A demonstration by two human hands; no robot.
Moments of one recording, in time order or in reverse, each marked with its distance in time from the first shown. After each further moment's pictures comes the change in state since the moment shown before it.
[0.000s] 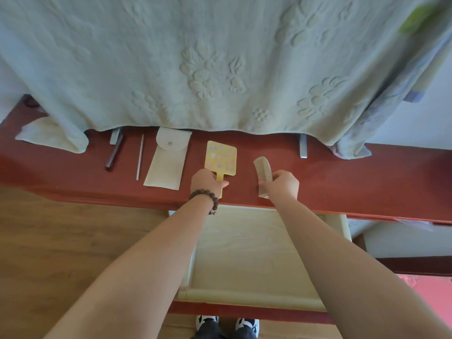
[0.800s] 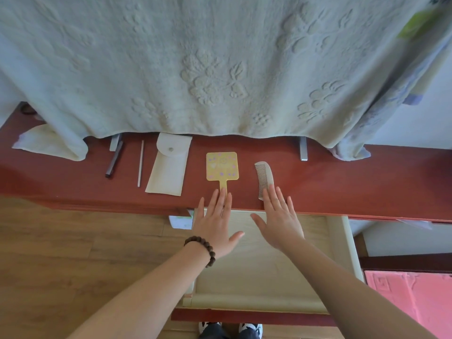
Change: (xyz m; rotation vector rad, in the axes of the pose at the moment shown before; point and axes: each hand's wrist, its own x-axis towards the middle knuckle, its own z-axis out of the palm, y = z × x) left_hand -0.047 -0.069 0.043 0.678 -0.060 0.586; right_hand -0.039 0.063 0.021 -0.789 -0.138 -0.490
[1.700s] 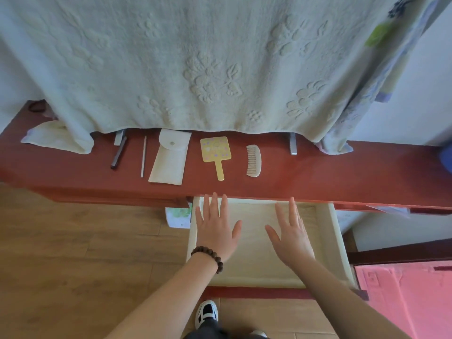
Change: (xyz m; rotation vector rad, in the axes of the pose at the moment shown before) left_hand -0.055 0.037 -0.014 -0.259 0.140 -0.177; right_hand -0.088 0.016 0.013 0.291 0.099 0.139
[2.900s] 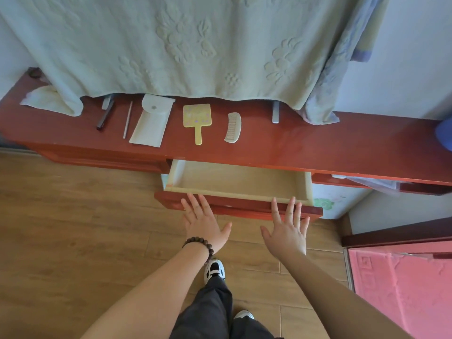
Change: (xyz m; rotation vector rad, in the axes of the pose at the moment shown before) left_hand -0.063 0.053 0.082 0.040 -0.203 -0.344; right_hand -0.051 0.098 0.030 -0.164 -0.068 0.077
